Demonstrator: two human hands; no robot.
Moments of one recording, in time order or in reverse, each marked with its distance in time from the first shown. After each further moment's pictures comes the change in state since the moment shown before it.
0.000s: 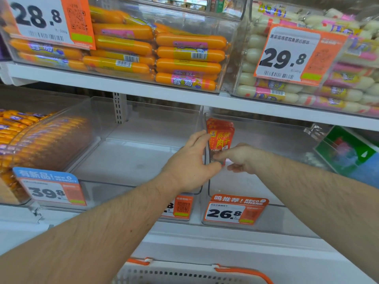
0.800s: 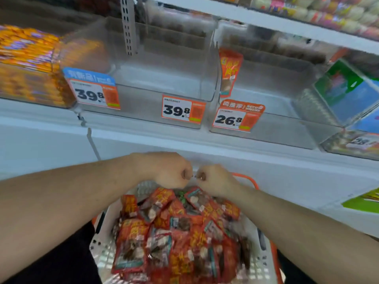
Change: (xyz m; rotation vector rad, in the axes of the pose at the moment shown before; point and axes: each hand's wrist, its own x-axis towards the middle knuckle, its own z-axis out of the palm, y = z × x) left_hand -0.183 -0.009 0.003 0.387 -0.845 -0.095; right_hand -0.164 0.170 0.139 -0.730 -0.177 -0.448
